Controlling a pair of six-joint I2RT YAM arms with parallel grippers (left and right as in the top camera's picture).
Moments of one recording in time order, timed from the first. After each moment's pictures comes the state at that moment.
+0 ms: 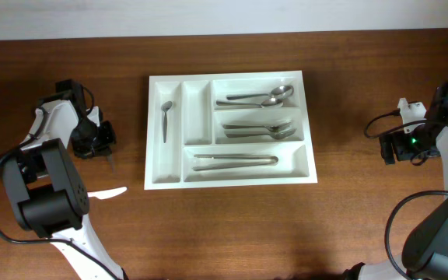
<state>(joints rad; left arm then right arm) 0.26 2.13 1.52 -0.96 0.09 -0.07 -0.46 1.70 1.32 -0.96 0.03 -0.56</state>
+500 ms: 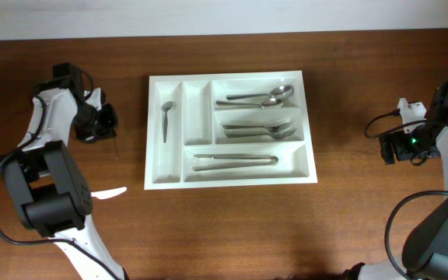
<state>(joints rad) 0.21 2.12 1.66 -1.03 0.22 -0.07 -0.46 1.70 1.32 -0.96 0.03 -0.56</state>
